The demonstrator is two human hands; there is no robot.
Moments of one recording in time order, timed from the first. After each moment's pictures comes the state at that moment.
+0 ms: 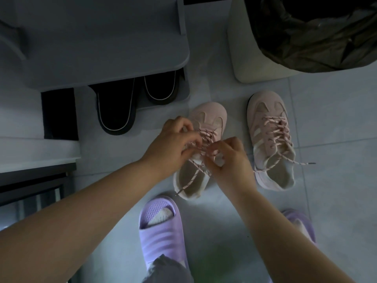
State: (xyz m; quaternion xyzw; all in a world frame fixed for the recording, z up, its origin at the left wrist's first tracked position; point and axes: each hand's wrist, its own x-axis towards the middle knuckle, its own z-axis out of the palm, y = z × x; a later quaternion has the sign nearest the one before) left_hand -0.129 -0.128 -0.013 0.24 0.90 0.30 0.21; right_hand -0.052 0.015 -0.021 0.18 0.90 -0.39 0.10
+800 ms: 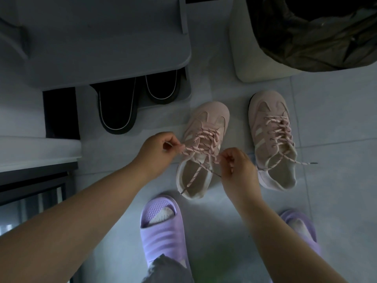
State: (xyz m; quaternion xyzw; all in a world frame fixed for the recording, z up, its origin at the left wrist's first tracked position) left_hand -0.122 -0.150 -0.024 -0.02 0.84 0.44 0.33; right_hand -0.035 0.021 -0.030 0.25 0.88 -0.40 0.10
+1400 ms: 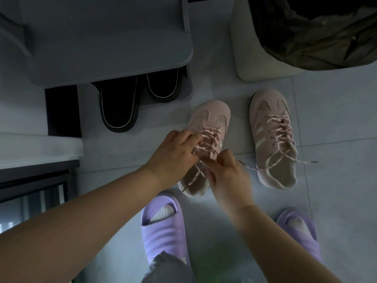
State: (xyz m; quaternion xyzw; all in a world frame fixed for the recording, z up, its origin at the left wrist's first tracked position) left_hand -0.110 -0.137 -0.037 0.46 0.88 0.09 0.06; right_hand -0.026 0.006 -0.028 0.04 0.97 -0.22 0.04
